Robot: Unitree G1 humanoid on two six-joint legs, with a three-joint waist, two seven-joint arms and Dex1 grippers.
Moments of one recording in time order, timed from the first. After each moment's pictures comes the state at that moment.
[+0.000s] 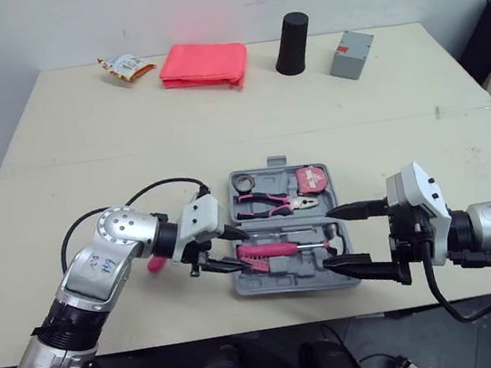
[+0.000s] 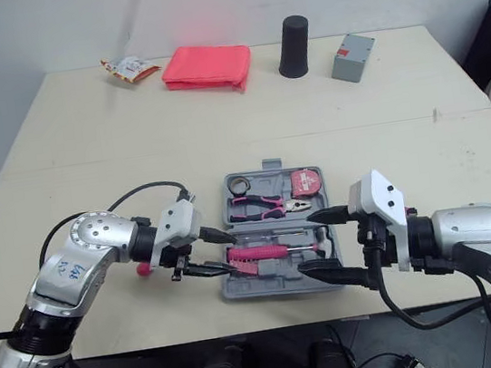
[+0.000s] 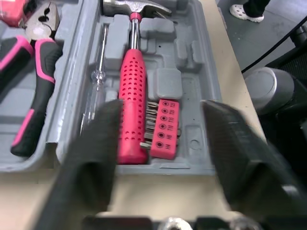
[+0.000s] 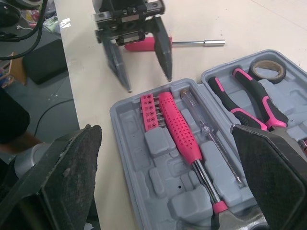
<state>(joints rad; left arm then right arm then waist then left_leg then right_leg) -0.53 0.70 -0.26 -0.16 -0.31 0.45 -1.22 -0.11 -0.95 -0.20 -0.68 0.89 0.79 0.86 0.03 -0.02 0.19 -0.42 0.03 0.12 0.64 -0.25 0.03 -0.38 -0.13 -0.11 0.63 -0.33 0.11</state>
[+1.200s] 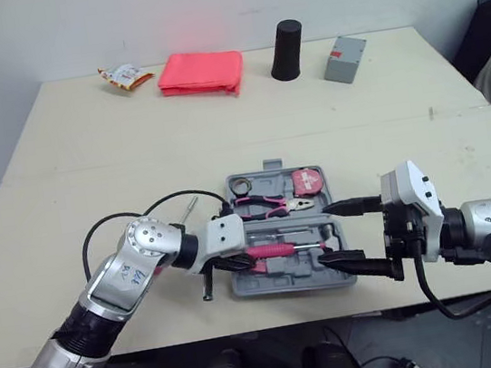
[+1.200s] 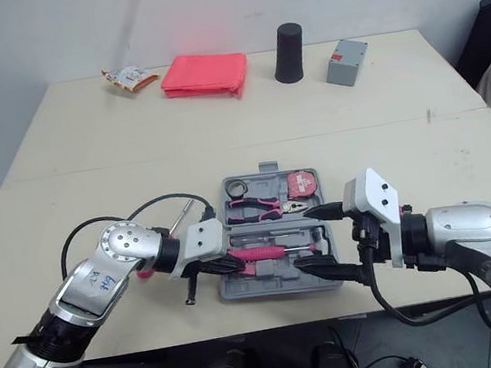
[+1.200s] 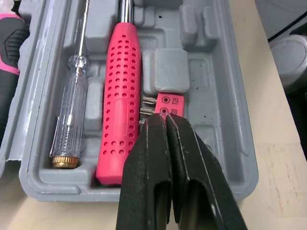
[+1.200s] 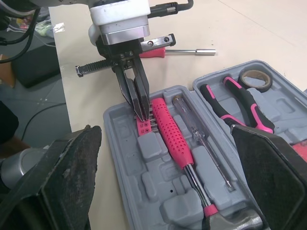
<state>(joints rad) -0.50 0.68 -0.40 -0.27 -0.12 0.63 -1.09 -0.15 -0.93 -0.16 -0.66 0.84 0.76 0.84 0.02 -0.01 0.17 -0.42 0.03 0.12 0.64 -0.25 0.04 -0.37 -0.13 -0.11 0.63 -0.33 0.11</state>
